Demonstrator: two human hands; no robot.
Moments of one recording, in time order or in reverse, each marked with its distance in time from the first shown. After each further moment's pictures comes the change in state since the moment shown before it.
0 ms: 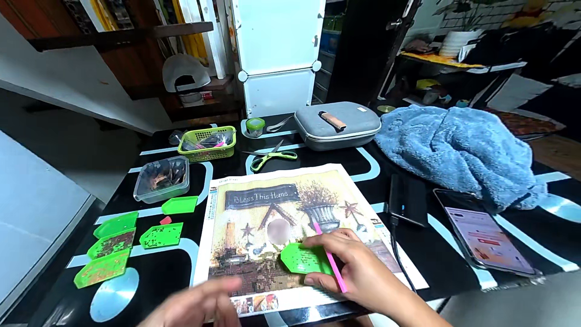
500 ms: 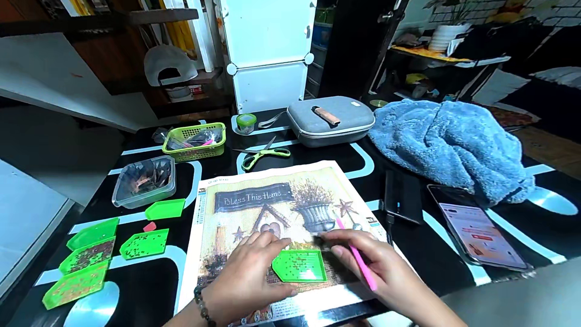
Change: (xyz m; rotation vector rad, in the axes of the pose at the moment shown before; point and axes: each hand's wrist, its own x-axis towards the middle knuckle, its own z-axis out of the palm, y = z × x) left_hand 0.121 -0.050 0.023 0.921 -0.067 -0.254; right_hand -0.024 0.025 -0.019 0.088 0.132 0.134
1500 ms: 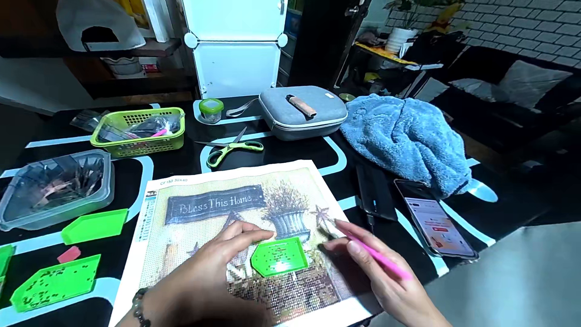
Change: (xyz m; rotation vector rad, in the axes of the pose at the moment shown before) left_hand 0.034 -0.050 -0.006 -0.417 0.039 0.323; right_hand -0.020 0.005 -0.018 0.242 0.144 0.234
